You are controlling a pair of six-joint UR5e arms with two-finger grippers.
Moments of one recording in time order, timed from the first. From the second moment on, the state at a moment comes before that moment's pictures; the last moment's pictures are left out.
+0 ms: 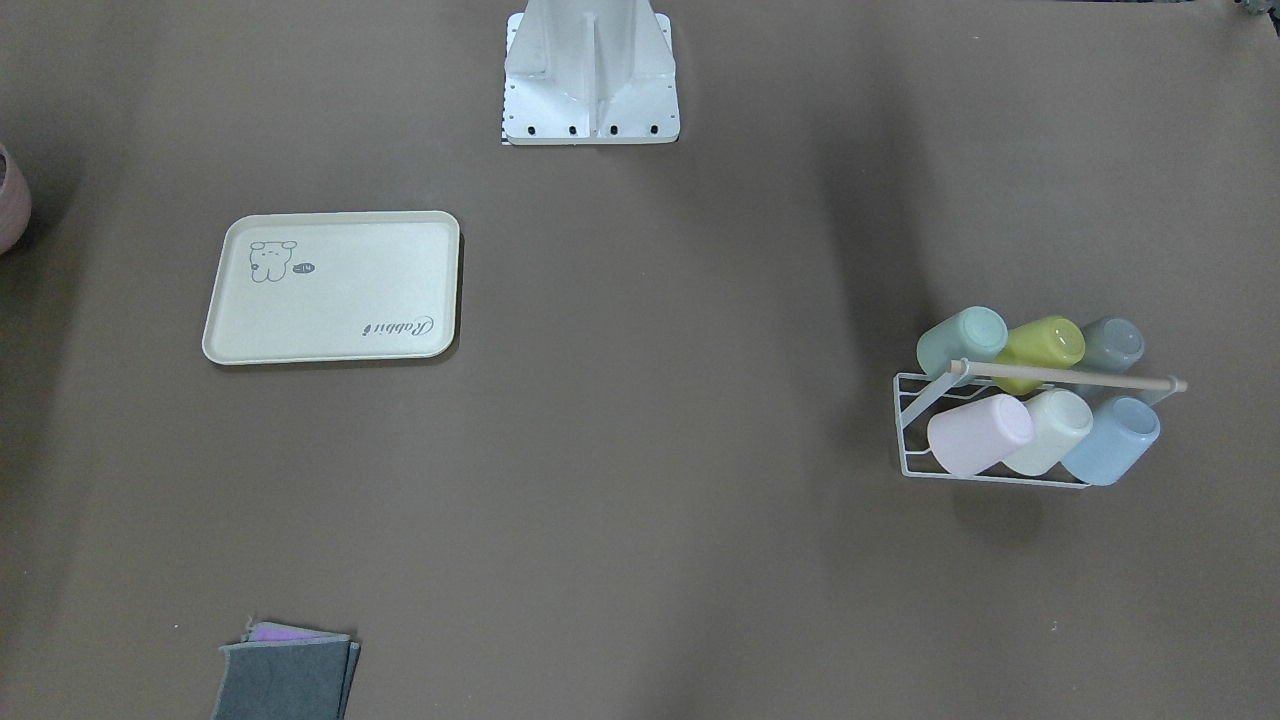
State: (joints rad) left arm -1.53 -1.24 -1.92 -1.64 -2.27 0.22; right arm 1.53 -1.55 1.62 -1.62 2.40 0.14
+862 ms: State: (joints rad) left arm -1.28 -1.34 -1.93 -1.77 -2.13 0.22; right arm 1.30 -1.55 1.75 -1.56 2.43 0.47
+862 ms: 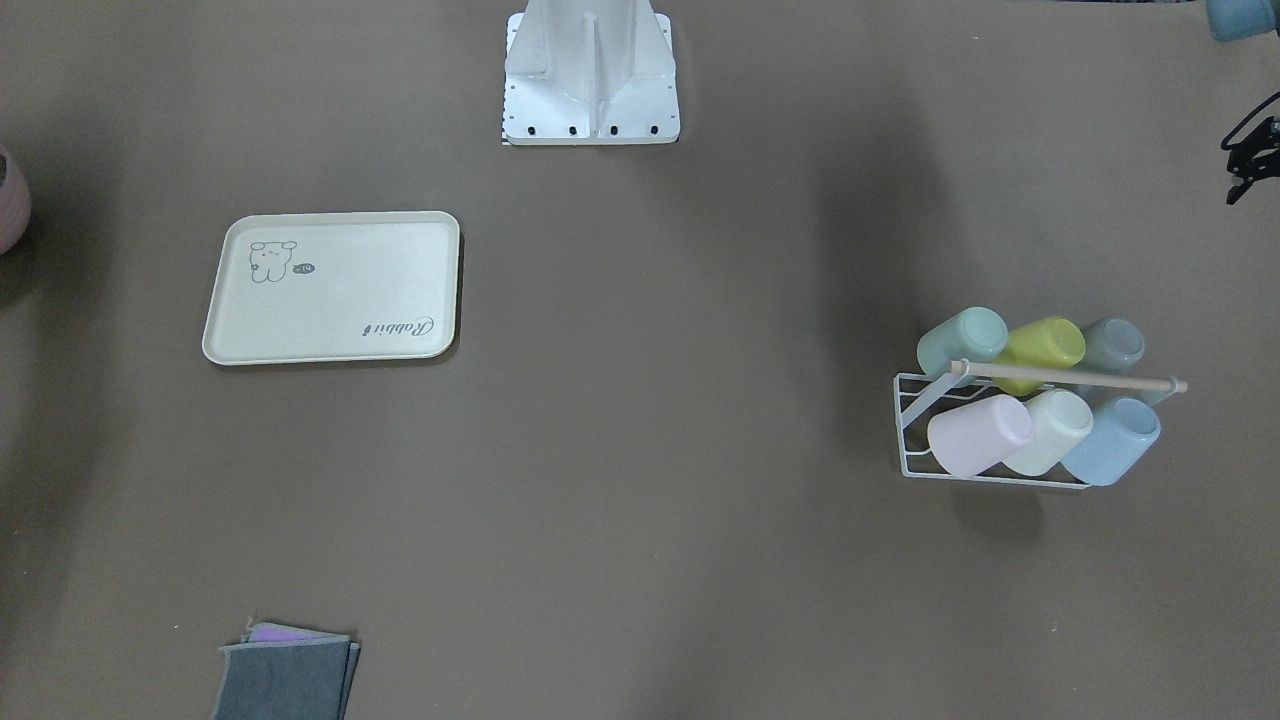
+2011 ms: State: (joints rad) left arm -0.75 -1.54 -2.21 -1.35 -1.39 0.23; right arm 0.93 -1.72 1.78 -0.93 2.34 0.96
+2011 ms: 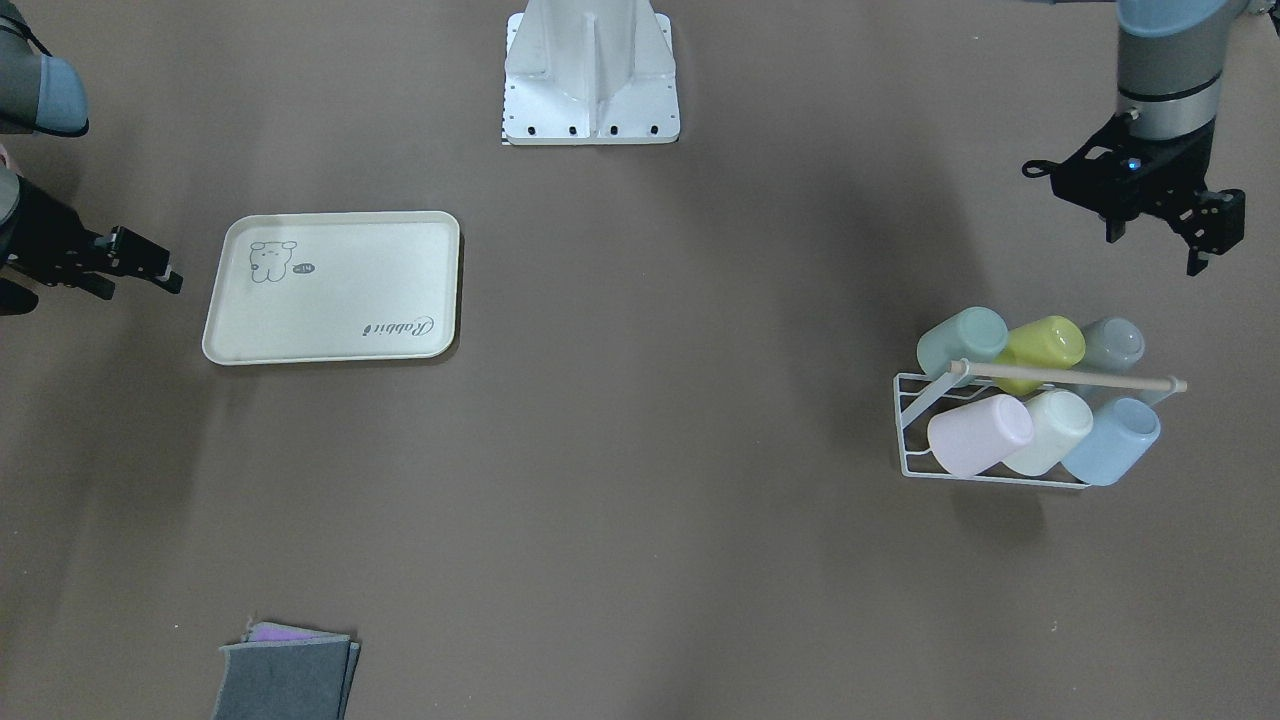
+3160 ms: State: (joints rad) left arm -0.32 -1.82 -2.15 -0.87 -0.65 0.51; right arm 0.82 -1.68 1.74 -0.89 2.20 0.98
